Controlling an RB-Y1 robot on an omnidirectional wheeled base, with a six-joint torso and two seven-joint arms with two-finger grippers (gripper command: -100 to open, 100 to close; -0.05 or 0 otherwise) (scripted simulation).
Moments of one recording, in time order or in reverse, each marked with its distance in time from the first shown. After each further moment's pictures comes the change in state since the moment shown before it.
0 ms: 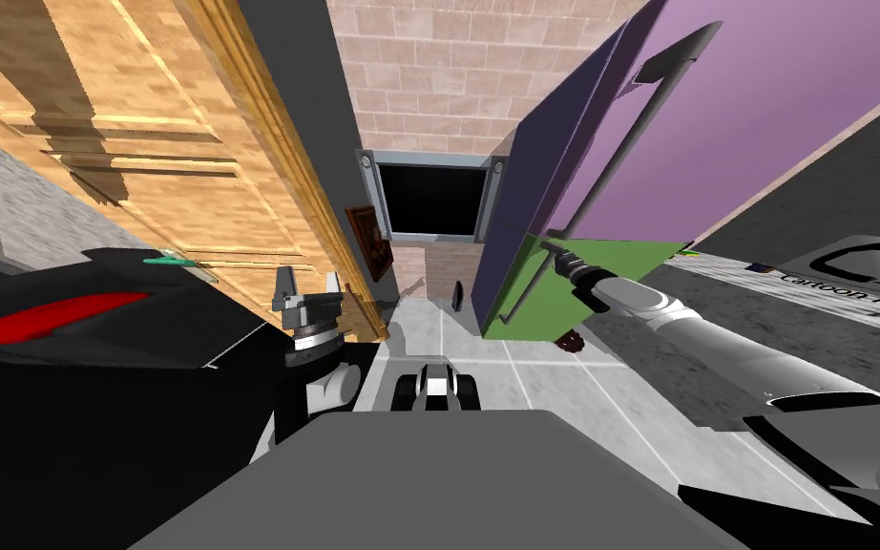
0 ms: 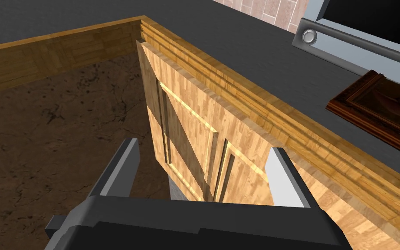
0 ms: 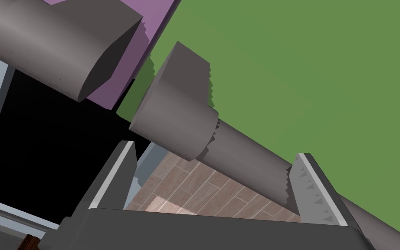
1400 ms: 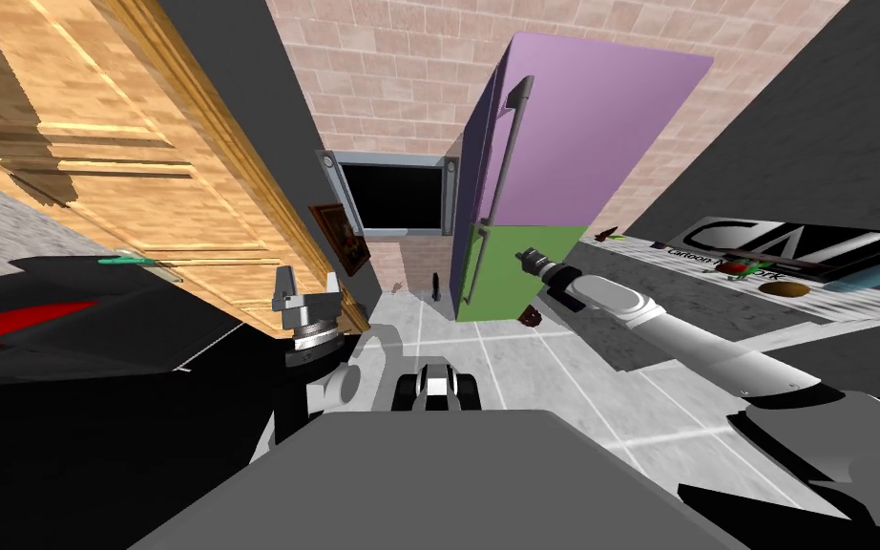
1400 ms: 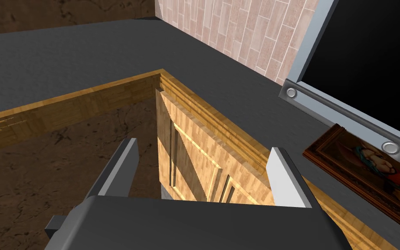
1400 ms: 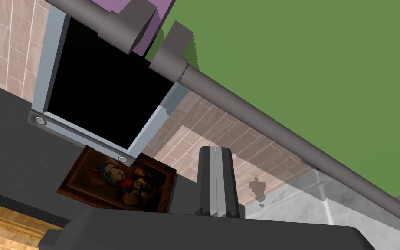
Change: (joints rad) left arm -0.001 0.000 0.000 0.000 0.000 0.000 0.000; right arm -0.011 0.033 0.028 -0.304 0.018 -0.079 0.024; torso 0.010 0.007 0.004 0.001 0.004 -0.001
